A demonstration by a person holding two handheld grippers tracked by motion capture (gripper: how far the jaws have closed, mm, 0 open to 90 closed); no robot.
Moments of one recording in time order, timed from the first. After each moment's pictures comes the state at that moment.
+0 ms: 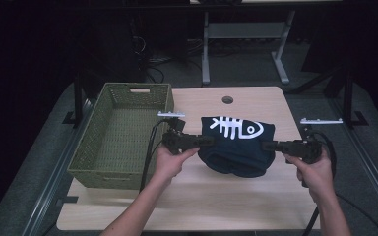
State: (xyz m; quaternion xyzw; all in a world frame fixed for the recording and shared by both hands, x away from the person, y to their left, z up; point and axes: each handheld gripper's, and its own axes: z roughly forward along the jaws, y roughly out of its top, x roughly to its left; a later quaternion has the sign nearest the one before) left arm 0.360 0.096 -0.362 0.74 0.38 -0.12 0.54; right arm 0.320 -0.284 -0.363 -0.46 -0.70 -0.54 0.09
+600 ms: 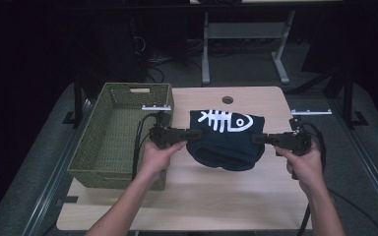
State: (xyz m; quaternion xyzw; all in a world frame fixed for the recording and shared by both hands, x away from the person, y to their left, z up) left arm 0.366 0.128 -0.347 0.73 0.38 -0.12 0.55; right arm 0.333 -0.257 -0.345 -0.45 -0.70 -0.55 0.11
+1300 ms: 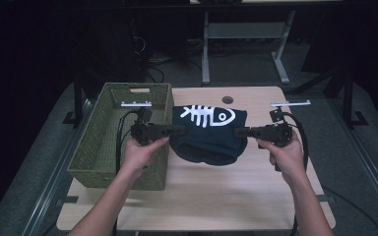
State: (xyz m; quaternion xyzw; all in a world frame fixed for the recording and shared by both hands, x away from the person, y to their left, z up) left arm 0.368 0.171 -0.335 0.72 0.39 -0.10 0.56; right arm 0.352 -0.213 -0.333 -0.43 -0.71 -0.55 0.12
